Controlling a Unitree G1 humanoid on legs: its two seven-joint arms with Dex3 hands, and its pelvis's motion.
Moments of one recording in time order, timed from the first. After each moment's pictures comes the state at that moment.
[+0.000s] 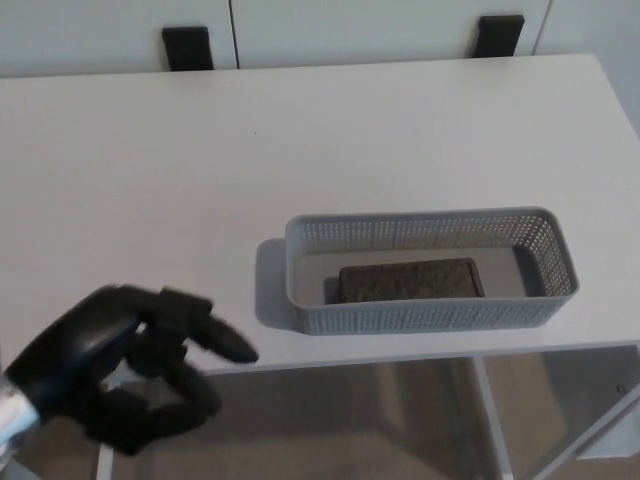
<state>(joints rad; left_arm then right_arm) 0.16 0.57 0.02 -0.22 -0.13 0.08 -0.61 0.15 -0.37 0.08 0.87 -0.11 -0.23 0.24</state>
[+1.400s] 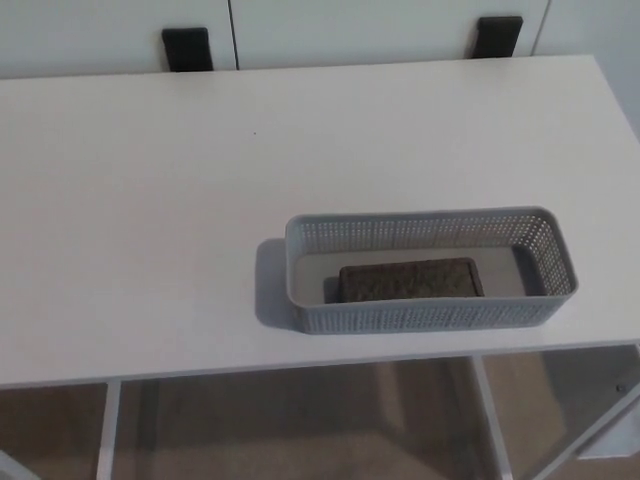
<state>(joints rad) 0.03 0.66 -0.24 0.84 0.08 0.05 -0.44 0.14 -0.37 0.07 0.87 -0.12 -0.23 0.21</state>
